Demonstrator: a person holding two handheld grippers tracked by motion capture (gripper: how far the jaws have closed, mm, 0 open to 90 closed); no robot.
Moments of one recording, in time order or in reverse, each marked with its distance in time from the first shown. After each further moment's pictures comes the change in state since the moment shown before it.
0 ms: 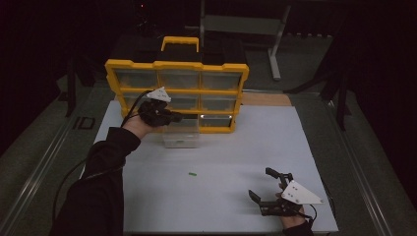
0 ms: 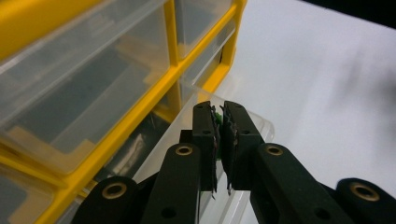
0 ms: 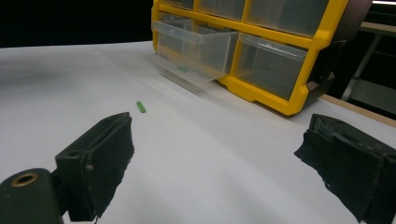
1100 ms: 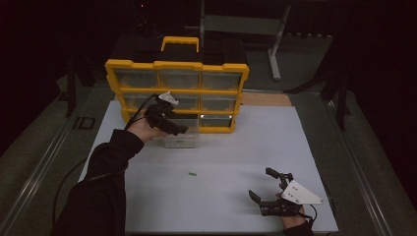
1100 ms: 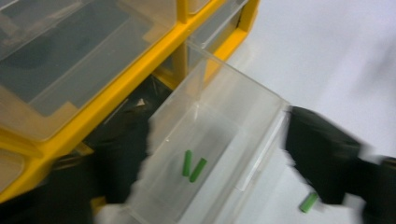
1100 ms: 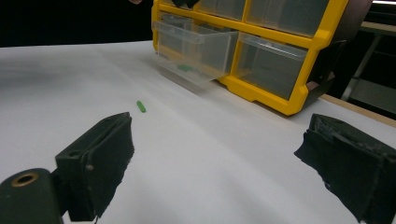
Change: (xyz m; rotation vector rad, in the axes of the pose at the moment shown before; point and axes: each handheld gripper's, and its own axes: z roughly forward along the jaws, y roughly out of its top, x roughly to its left) left arm -0.010 0.002 0.014 0.134 0.032 -0.072; right arm 0.000 0.000 0.000 0.002 0.000 0.000
